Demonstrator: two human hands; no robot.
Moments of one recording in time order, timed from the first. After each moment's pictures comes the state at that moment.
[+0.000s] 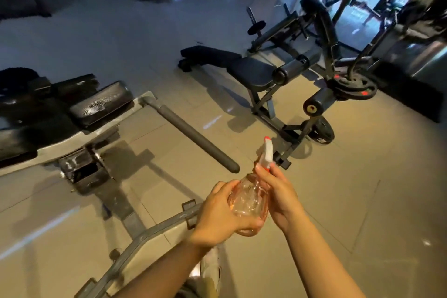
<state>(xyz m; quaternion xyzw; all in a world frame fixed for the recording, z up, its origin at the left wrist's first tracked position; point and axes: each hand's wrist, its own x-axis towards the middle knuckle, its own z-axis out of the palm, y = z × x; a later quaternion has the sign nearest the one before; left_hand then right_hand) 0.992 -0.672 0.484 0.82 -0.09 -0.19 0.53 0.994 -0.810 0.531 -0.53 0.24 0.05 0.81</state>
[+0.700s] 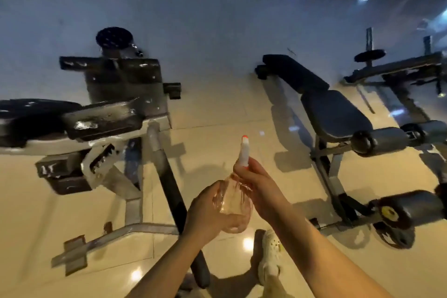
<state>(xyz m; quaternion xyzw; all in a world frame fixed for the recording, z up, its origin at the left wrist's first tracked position) 1.228 -0.746 0.474 0.80 0.22 -0.13 0.54 1.317 -0.854 0.504 -0.60 0.06 0.36 0.71</state>
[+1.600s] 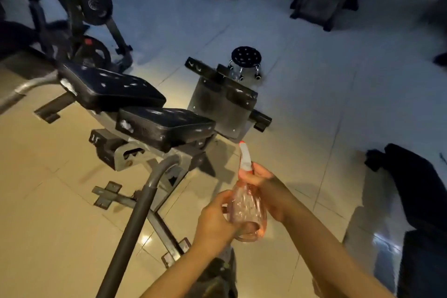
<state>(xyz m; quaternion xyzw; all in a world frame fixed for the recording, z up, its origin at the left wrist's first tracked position) 1.414 -0.747 0.464 0.64 0.50 0.15 0.57 1.571 -0.747 0.486 -0.63 -0.21 0.61 0.43</state>
